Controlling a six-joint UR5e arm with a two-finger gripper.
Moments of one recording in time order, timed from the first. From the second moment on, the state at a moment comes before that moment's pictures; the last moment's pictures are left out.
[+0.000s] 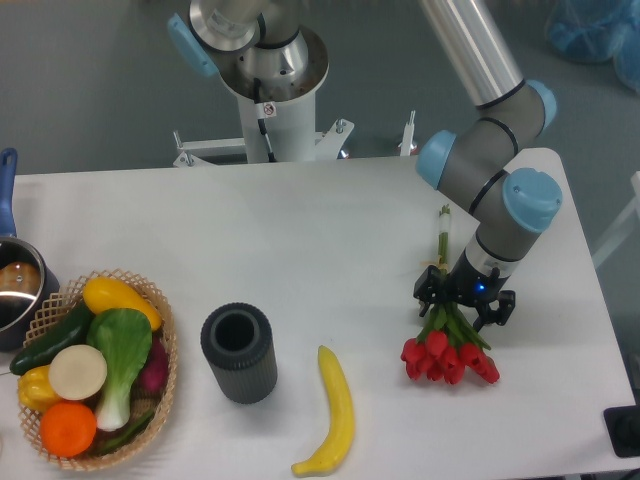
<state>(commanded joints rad) 2.78 -2.17 -1.64 -0.87 1.27 1.04</state>
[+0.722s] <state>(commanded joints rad) 2.77 -2.18 -1.64 -0.87 1.27 1.04</state>
